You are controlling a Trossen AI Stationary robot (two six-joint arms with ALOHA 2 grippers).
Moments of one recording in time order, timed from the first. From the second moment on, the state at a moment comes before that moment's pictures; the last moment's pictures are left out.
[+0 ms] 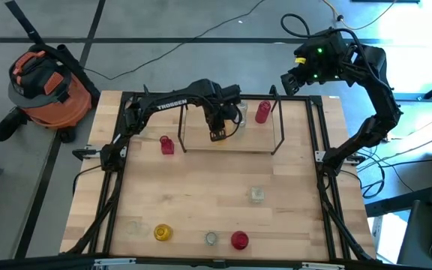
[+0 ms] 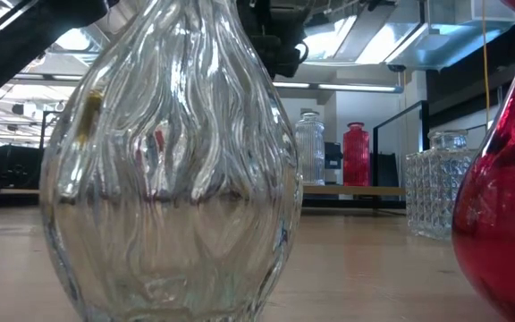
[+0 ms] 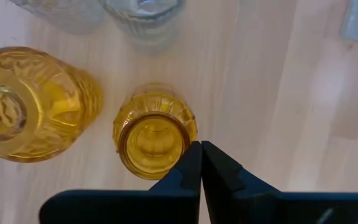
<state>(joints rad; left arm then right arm) 0.33 2.19 2.22 -1.38 0.14 0.12 -0.52 1.55 2.33 -1.57 0.14 0.26</state>
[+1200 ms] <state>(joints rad) 0.35 2.18 2.22 -1.39 0.06 0.16 -0.52 1.55 2.33 -1.57 0.14 0.26</state>
